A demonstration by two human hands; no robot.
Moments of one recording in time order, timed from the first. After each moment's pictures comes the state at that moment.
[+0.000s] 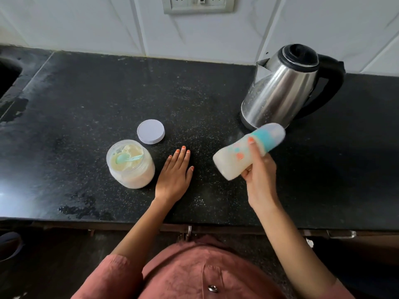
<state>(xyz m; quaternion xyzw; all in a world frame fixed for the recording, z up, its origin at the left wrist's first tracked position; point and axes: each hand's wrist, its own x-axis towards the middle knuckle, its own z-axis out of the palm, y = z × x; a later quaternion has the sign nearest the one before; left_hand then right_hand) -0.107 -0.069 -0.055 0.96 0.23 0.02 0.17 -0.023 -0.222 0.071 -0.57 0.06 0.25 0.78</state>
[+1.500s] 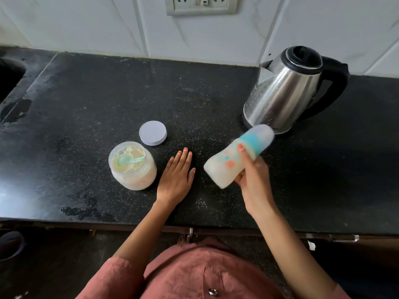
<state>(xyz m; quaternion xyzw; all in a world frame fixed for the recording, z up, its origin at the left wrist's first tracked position) -0.108 -0.069 -0.053 0.96 0.23 0.03 0.18 -0.032 -0.215 0.071 -0.56 0.02 0.29 0.78</state>
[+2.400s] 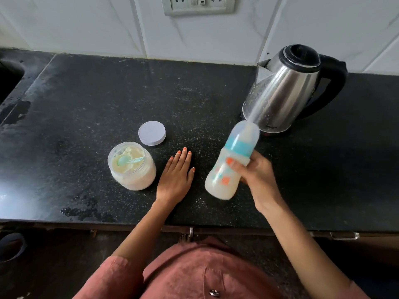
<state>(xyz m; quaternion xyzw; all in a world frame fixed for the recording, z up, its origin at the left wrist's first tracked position) -0.106 -0.068 -0.052 0.96 0.23 0.02 0.18 -0.023 -0.228 0.073 -0.63 -0.11 0.30 0.71</state>
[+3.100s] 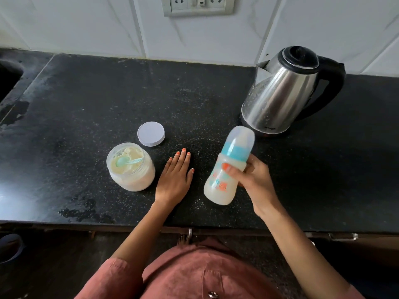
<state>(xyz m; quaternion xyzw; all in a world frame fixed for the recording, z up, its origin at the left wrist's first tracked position) -0.106 -0.068 -0.055 0.96 0.23 0.02 0.17 -0.027 -0.230 0.071 -0.66 -0.11 0.30 0.68</state>
